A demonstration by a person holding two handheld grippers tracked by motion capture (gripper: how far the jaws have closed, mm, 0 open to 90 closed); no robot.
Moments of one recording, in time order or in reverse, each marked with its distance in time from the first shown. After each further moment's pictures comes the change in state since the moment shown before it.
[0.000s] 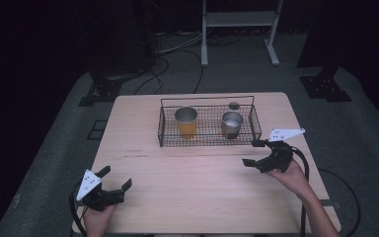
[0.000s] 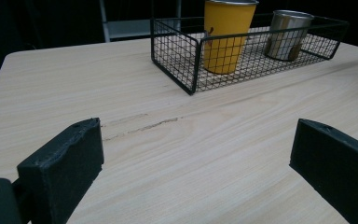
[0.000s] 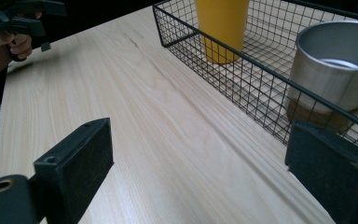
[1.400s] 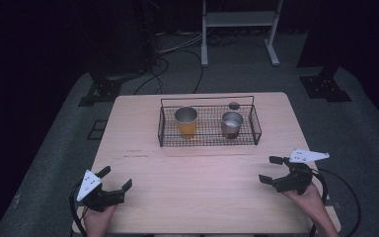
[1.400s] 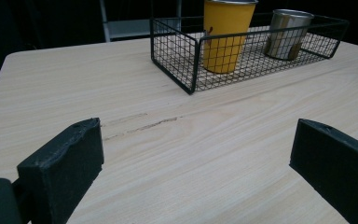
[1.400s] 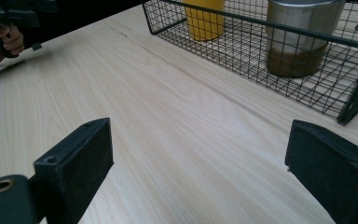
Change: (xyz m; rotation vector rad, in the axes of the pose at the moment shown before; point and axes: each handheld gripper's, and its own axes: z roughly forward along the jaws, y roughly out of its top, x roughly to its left) left arm -0.001 0.000 -0.001 0.010 0.003 0.007; right arm 0.018 -0.061 -0.041 -0.068 -0.082 0.064
